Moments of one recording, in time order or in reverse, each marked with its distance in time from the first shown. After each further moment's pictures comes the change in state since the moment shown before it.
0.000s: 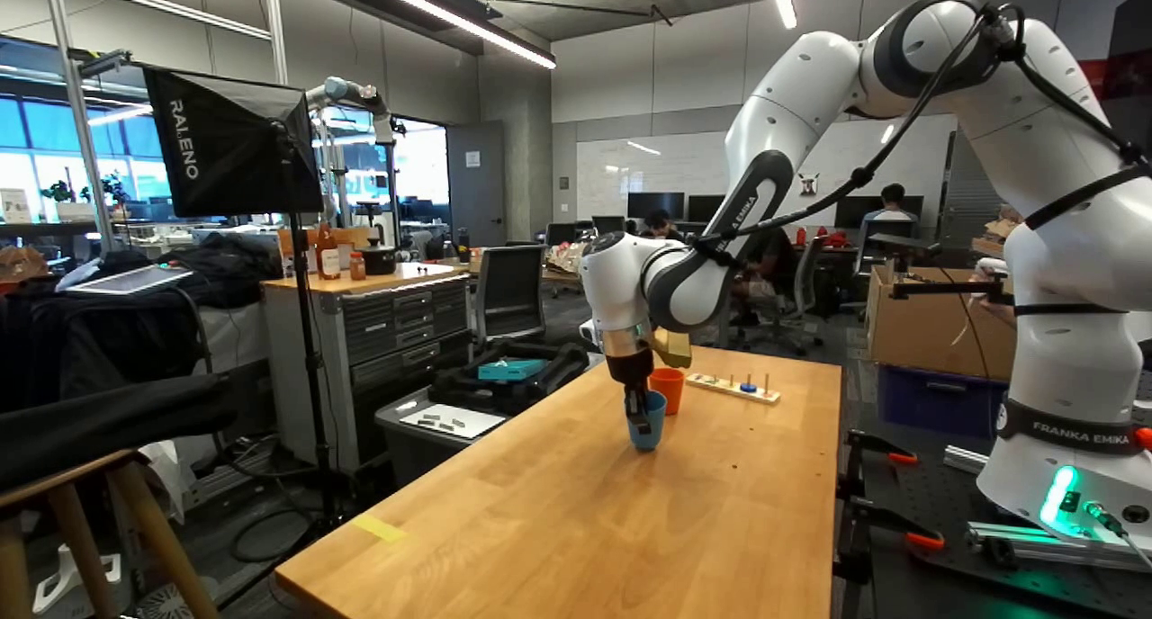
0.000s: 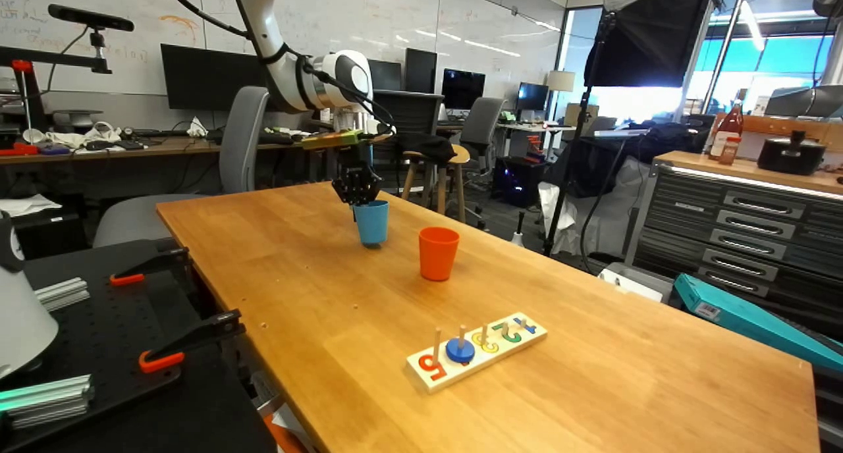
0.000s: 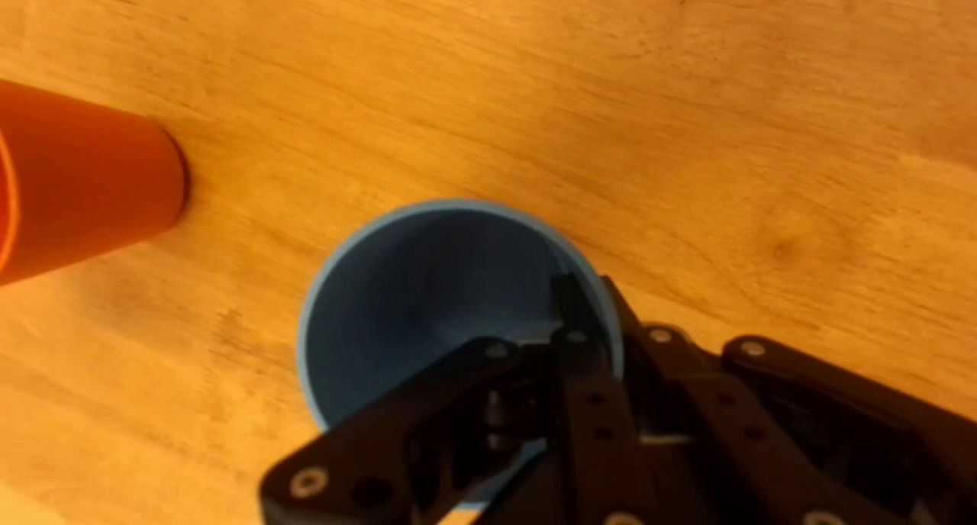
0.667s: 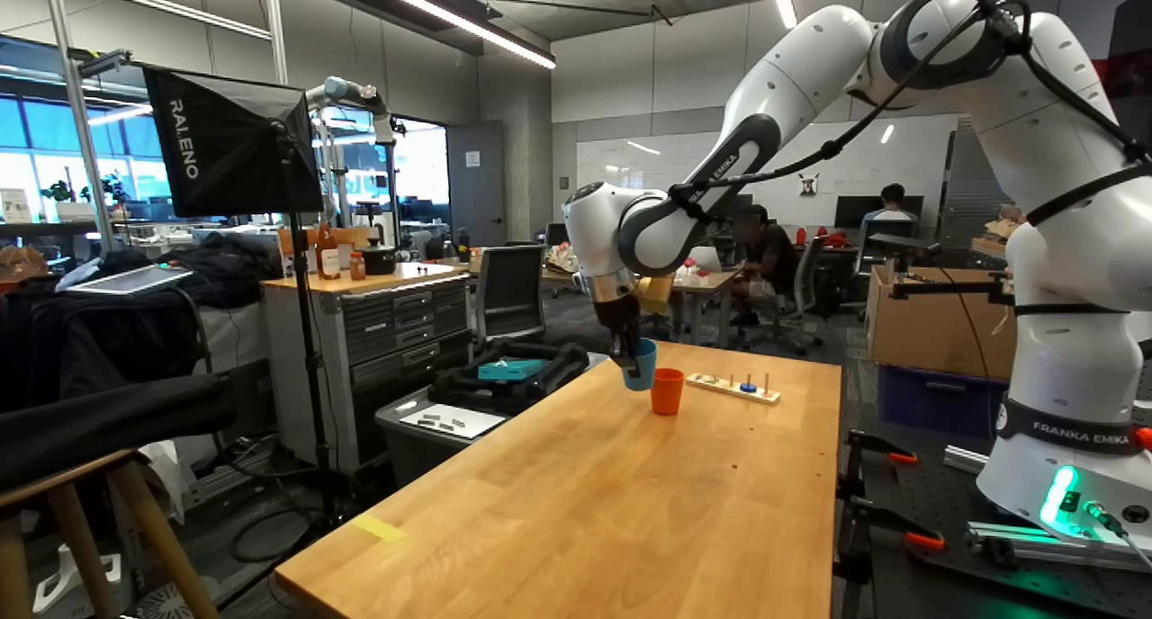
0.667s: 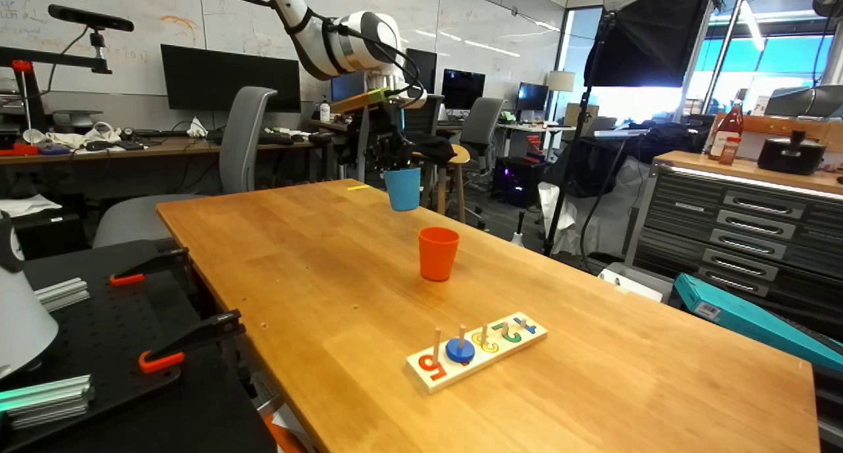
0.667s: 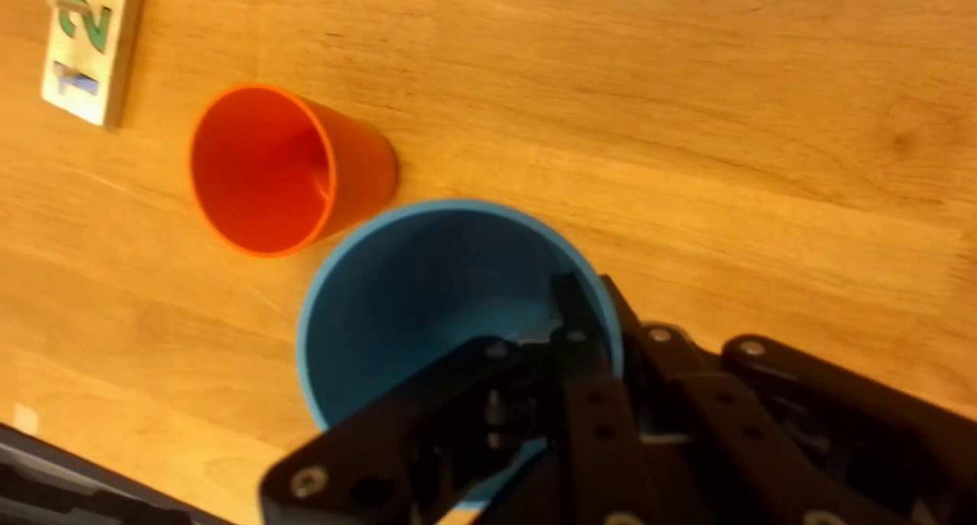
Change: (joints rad) arm -0.028 -0.055 -0.044 0.156 0.029 -0.225 -0.001
